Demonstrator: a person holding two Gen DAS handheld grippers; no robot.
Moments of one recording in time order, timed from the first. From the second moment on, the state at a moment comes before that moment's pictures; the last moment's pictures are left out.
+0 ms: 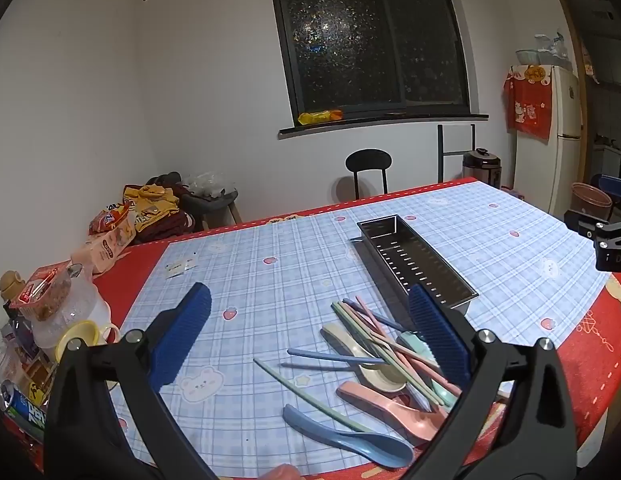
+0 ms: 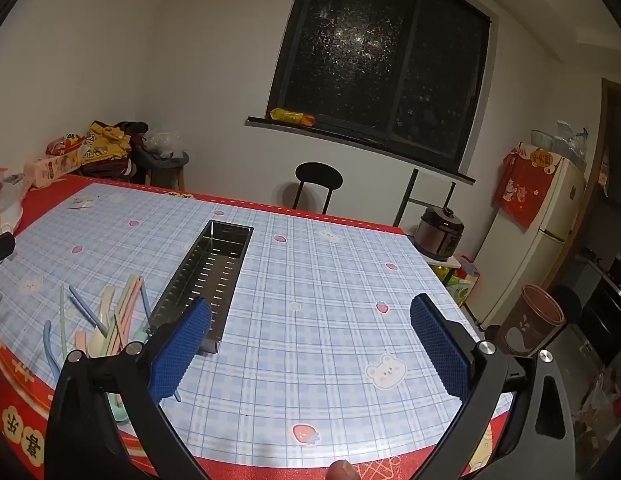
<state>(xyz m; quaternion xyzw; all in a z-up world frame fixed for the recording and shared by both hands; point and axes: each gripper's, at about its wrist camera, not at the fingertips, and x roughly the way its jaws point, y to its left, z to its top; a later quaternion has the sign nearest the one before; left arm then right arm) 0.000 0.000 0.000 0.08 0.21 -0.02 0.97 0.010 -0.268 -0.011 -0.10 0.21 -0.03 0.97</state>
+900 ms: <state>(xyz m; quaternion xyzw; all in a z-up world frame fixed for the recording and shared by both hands) -0.004 -0.003 -0.001 0.08 0.21 -0.02 0.97 0.010 -0.275 -0.013 -0.09 0.22 -0.03 0.97</state>
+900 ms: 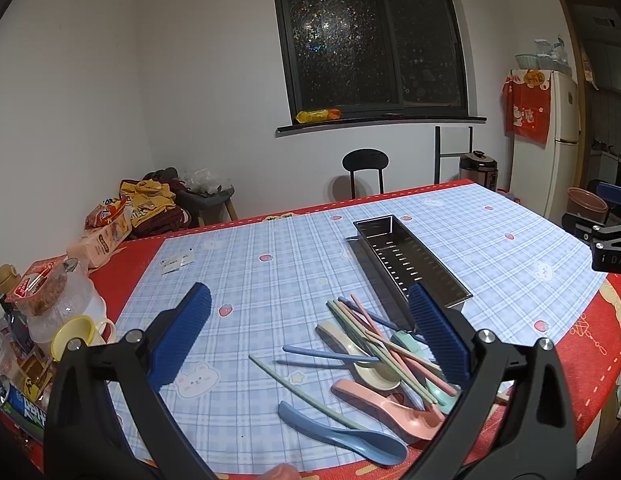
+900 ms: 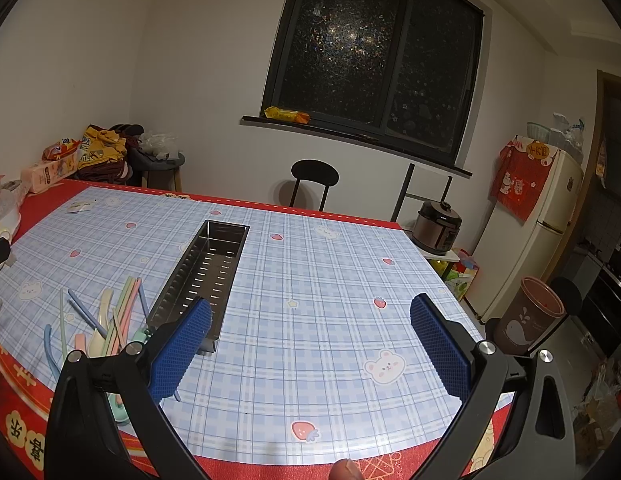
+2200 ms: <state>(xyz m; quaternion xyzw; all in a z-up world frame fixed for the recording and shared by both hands) -0.004 -0.003 -0.002 0.08 0.21 -0.02 0.97 0.010 -0.276 -0.013 -0.09 0.22 -0.03 0.97</state>
